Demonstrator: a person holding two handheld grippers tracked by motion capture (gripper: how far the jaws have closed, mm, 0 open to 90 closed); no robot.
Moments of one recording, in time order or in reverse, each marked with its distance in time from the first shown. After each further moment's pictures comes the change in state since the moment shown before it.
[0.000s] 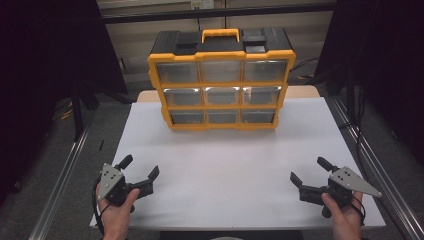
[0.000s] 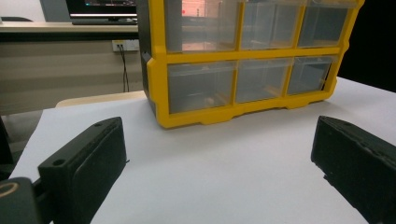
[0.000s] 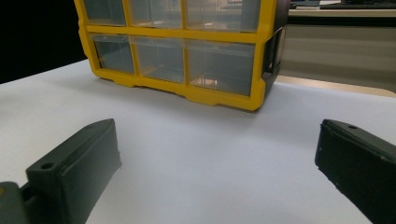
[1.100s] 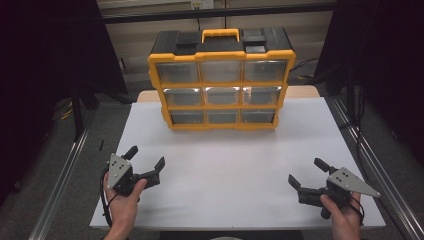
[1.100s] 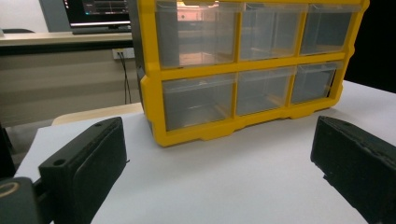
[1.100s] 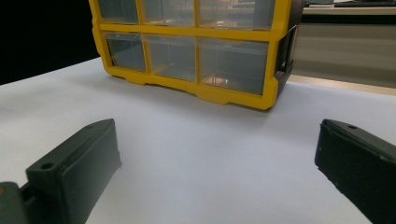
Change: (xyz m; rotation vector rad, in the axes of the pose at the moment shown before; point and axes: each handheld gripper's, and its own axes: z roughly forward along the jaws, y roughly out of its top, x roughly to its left) left arm -0.007 0.016 0.030 0.004 0.003 0.021; right arm 0.002 -0.001 0.001 0.001 0.042 -0.001
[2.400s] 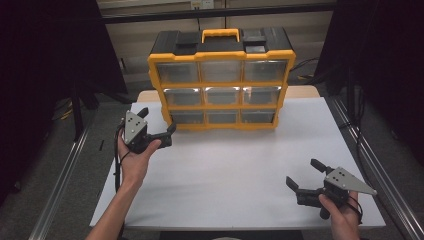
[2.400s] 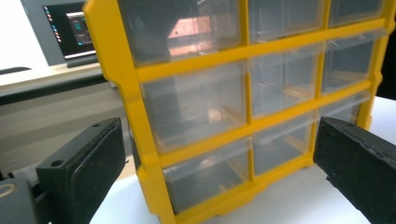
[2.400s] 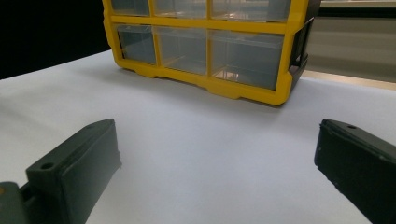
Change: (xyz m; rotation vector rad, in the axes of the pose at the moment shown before) left arm 0.008 0.074 0.072 -0.034 -0.022 0.147; right arm 0.001 -0.001 0.004 0.024 0.040 -0.012
